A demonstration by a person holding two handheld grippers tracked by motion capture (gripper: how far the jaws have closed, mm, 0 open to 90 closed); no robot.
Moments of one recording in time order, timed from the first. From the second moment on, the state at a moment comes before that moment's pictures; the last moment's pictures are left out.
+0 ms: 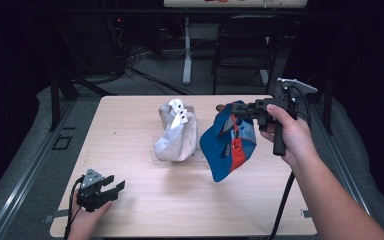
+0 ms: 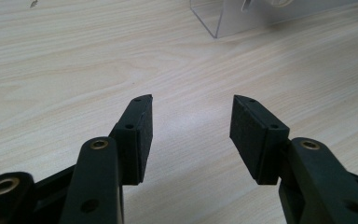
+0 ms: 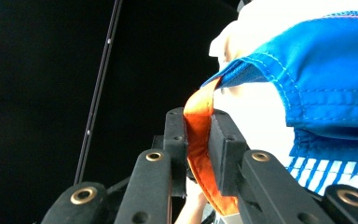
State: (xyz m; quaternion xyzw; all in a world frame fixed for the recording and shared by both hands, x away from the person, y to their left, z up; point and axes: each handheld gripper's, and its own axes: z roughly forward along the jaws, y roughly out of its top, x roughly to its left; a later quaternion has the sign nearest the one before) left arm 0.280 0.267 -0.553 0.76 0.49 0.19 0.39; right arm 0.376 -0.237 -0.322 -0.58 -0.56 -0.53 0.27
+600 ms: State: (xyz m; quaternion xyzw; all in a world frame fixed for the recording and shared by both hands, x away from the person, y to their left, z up) left arm 0.281 0.272 -0.551 0.76 0.48 0.19 0.38; right arm 0.401 -0.246 -0.317 -0.61 -0.52 -0.54 0.23
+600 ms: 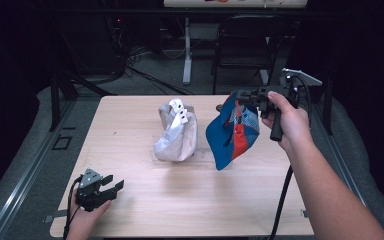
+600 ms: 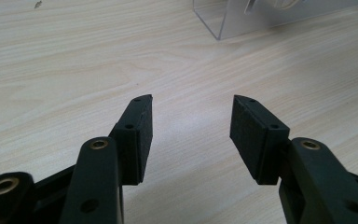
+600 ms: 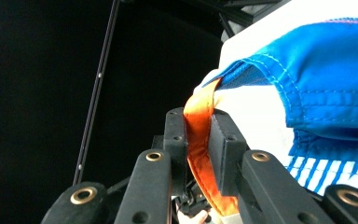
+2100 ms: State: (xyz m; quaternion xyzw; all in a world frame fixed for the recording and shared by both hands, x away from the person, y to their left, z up) left arm 0.281 0.273 -0.551 0.76 0.48 0.19 0.39; right arm 0.426 -0.244 -0.329 -0.66 -0.48 -0.54 0.19
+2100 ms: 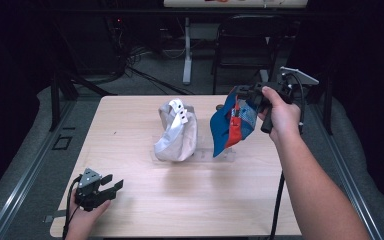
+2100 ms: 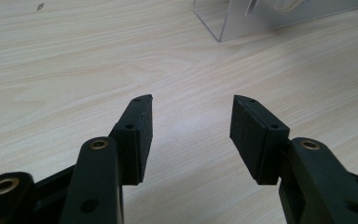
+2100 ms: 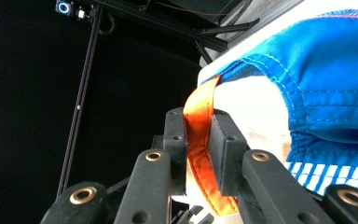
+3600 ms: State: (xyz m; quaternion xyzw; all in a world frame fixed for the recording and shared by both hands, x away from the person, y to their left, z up) left arm 0.283 0.274 -0.552 0.75 0.49 0.19 0.39; right arm 0.421 -0.222 -0.362 -0.65 -0.53 -0.50 0.18
